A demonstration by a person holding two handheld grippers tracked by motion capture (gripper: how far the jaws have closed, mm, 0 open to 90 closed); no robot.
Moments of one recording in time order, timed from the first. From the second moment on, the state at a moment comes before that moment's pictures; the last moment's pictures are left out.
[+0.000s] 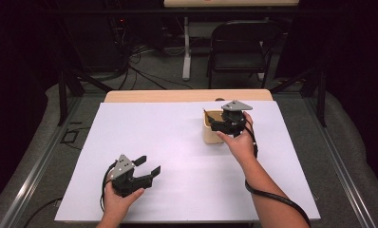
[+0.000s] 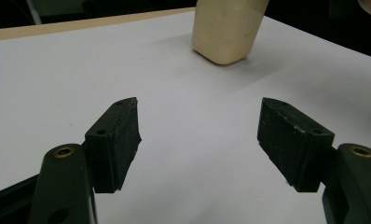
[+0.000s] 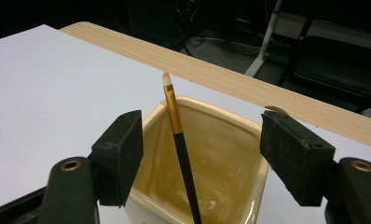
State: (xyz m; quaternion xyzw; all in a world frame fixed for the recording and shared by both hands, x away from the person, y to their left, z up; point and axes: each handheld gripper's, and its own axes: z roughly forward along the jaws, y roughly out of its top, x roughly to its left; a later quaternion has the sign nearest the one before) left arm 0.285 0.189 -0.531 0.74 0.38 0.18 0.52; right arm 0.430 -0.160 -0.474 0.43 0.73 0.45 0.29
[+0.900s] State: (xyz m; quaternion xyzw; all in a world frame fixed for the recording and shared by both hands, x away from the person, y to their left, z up) left arm 0.285 0.189 -0.531 0.74 0.38 0.19 0.52; right arm 0.425 -0.160 -0.465 0.42 0.73 0.45 0.29
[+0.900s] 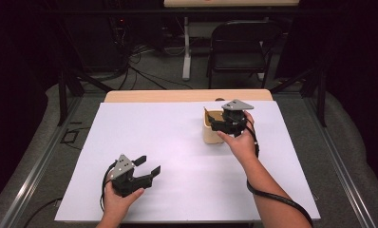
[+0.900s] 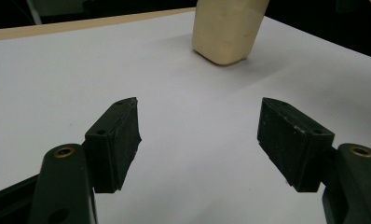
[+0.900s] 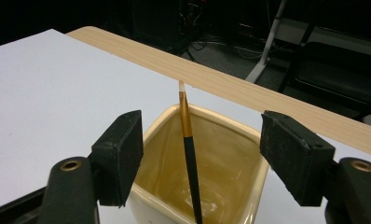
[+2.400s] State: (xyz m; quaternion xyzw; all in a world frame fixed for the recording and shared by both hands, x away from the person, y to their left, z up) left arm 0.285 0.188 -0.532 0.75 0.38 0.18 0.51; right arm 0.383 -0.183 -0.453 0.40 0.74 0.48 0.27
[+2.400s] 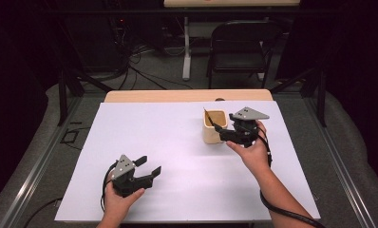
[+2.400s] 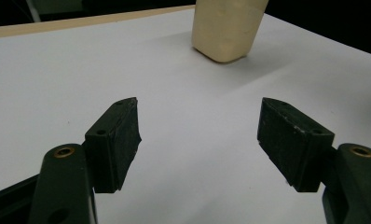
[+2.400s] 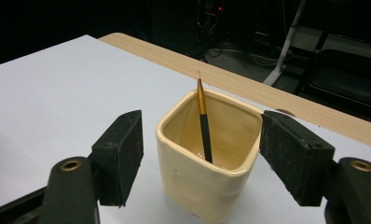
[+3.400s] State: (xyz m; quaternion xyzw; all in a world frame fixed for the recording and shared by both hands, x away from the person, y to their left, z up) left arm 0.285 0.189 -0.533 0.75 0.39 0.18 0.51; right arm 0.332 -0.182 -0.470 0.36 0.74 0.51 0.25
